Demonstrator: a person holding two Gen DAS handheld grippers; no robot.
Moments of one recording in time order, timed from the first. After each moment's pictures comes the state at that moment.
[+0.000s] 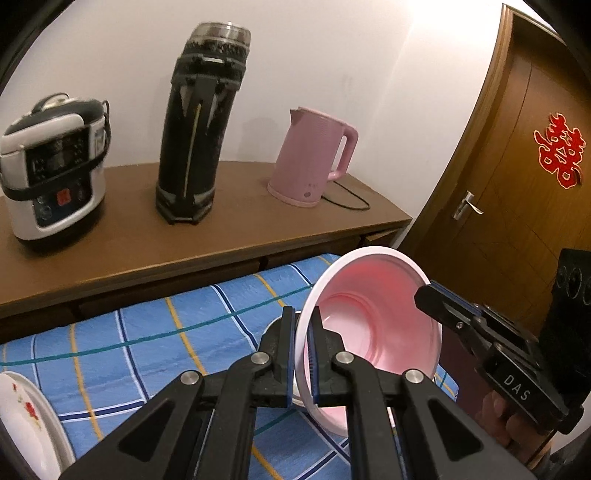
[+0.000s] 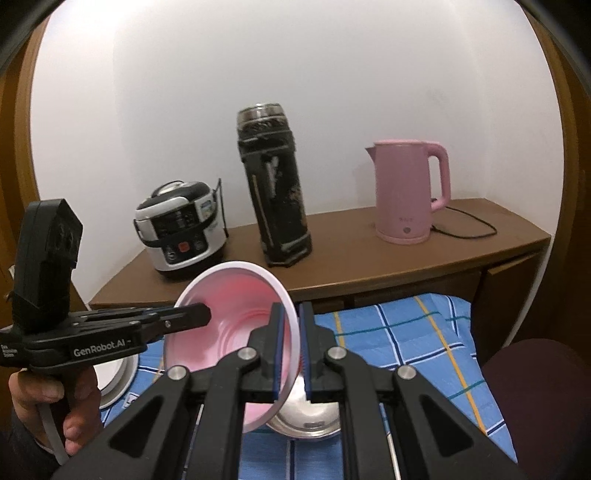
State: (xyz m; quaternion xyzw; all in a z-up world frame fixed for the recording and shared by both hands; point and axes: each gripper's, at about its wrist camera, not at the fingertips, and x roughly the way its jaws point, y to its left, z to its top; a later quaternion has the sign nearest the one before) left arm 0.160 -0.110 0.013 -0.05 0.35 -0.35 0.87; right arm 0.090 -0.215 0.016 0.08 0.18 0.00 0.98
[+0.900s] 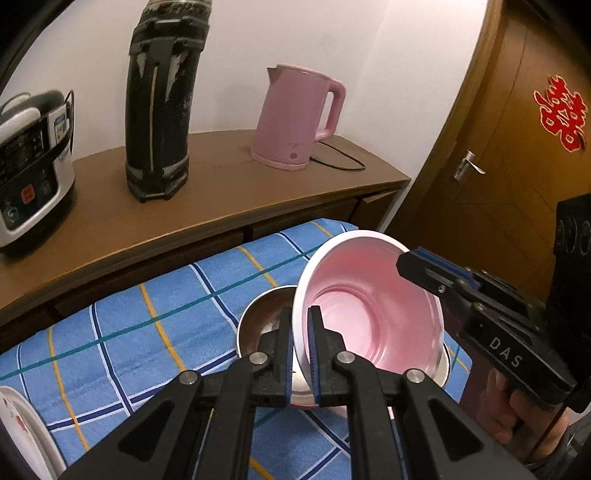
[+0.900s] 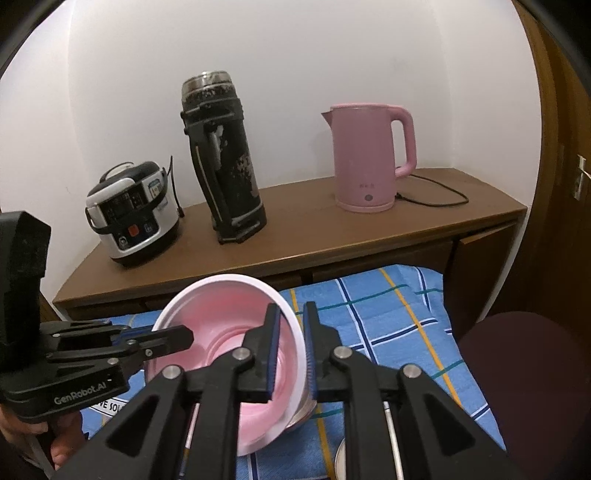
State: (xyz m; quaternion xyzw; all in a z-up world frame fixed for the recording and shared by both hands) left arm 0.170 -0.149 -0.016 0.00 0.39 -0.36 0.85; right arm 0.120 -0.241 -0.008 0.09 0.24 -0.06 0.96
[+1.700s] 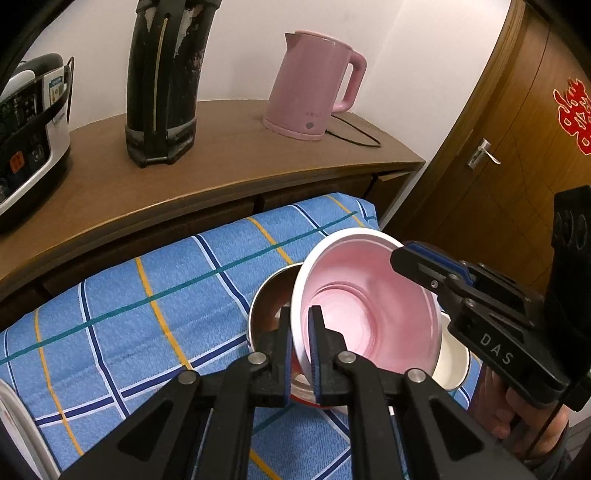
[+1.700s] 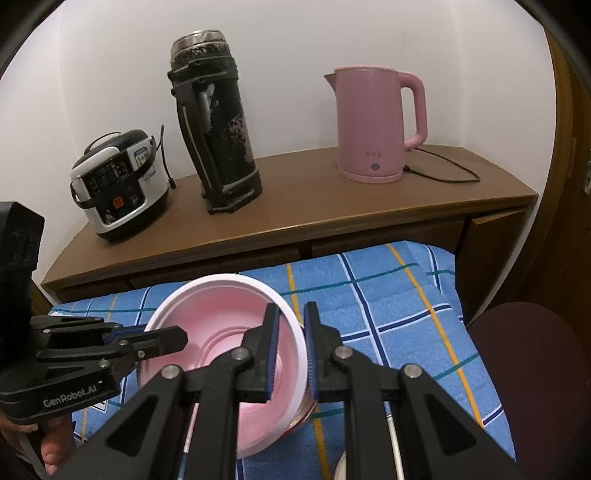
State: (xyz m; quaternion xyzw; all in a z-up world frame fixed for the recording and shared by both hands) left arm 0.188 -0.154 -0.046 0.01 0.44 -0.35 0.83; right arm 0.148 -0.247 -0.035 0.09 0.29 -0.06 0.95
